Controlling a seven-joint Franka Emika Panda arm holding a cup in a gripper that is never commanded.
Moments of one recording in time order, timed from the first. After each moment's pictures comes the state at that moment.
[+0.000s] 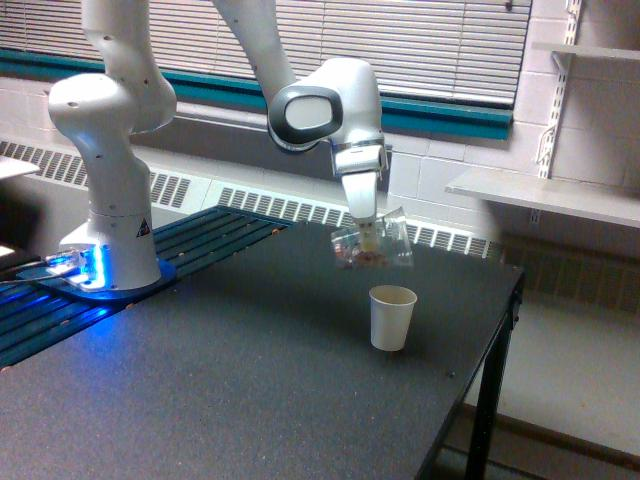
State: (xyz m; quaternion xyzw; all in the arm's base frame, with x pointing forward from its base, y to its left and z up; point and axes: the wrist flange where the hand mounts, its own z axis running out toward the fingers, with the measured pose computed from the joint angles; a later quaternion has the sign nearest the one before) arm 0.467 0.044 0.271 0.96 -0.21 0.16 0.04
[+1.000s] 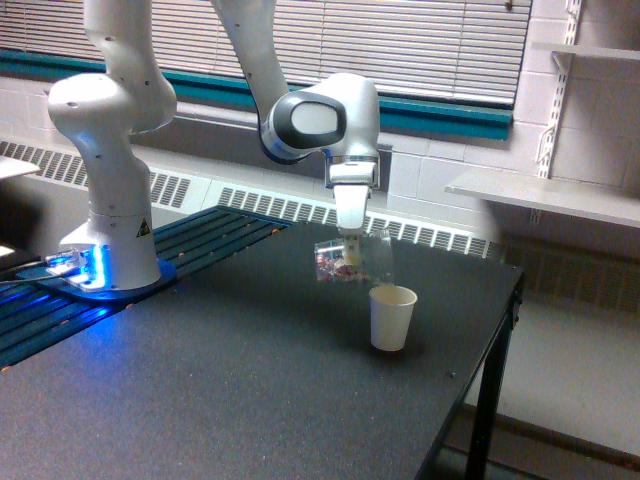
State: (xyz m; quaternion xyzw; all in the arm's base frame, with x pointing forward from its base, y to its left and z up) arm 0.461 0.039 0.249 0.97 -0.19 0.13 0.11
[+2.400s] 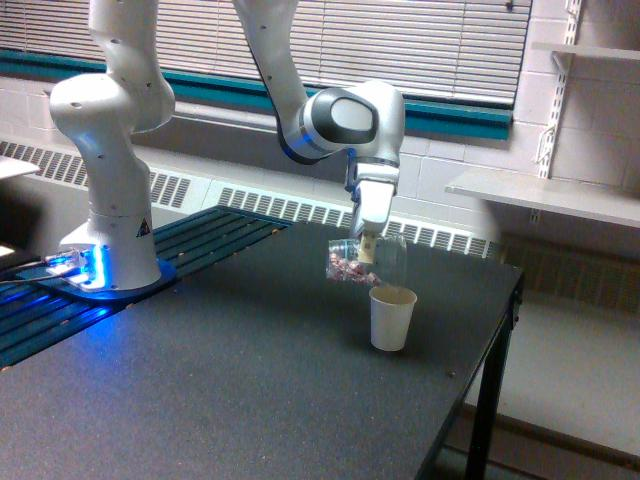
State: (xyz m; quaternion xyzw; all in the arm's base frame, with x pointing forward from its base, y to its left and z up) arm 0.480 0.071 0.239 0.96 -0.14 0.12 0.21
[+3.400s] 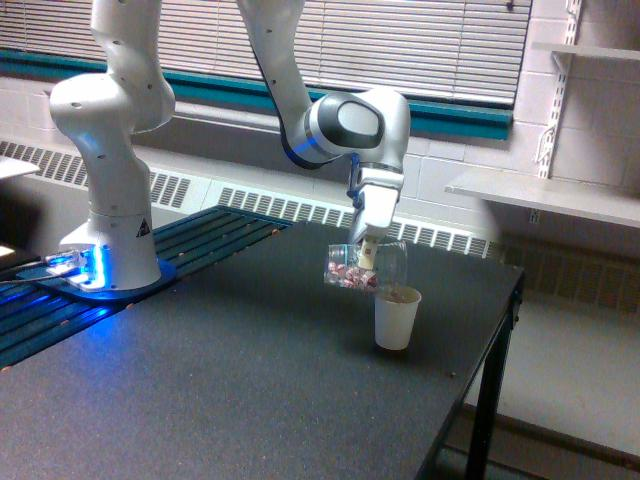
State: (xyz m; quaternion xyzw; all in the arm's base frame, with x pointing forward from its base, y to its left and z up) arm 0.489 0.055 0.235 0.96 -0.14 0.11 0.24
